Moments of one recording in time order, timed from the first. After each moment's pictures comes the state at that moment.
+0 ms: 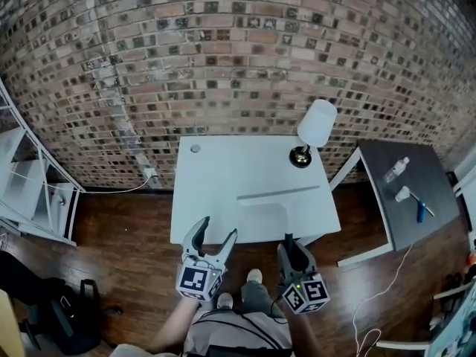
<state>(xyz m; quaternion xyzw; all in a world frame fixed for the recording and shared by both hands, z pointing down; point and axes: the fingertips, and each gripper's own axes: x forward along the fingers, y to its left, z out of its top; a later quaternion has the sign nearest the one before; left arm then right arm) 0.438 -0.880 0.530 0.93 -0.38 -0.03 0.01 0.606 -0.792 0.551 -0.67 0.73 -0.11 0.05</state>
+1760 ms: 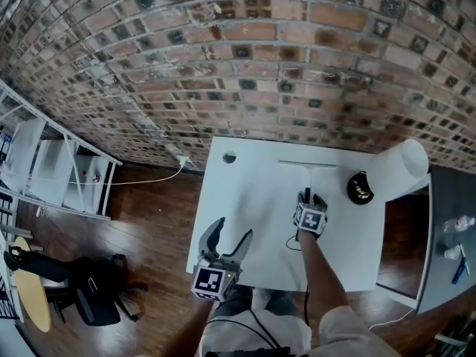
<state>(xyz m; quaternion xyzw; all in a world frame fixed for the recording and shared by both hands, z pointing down) 0.491 -1.137 0.607 0.87 -0.47 0.08 0.10 0.742 -1.234 0.890 -0.67 0.62 -0.34 -0.21</state>
